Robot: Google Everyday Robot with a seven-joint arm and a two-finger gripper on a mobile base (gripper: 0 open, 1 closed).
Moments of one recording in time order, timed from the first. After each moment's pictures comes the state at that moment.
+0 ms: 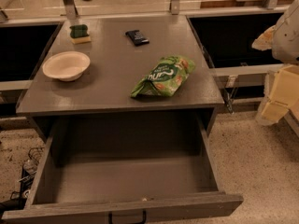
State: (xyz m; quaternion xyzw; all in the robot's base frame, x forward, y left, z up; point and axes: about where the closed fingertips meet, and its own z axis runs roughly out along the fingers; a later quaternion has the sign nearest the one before) arm 0.438 -0.217 0.976 -0.60 0.78 -0.03 0.16
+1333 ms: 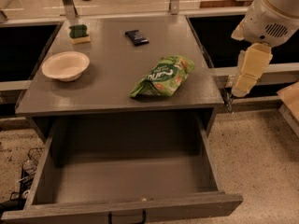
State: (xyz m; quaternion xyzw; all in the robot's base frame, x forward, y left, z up) arm 0.518 -0.207 0.960 -0.60 0.78 -0.01 0.15
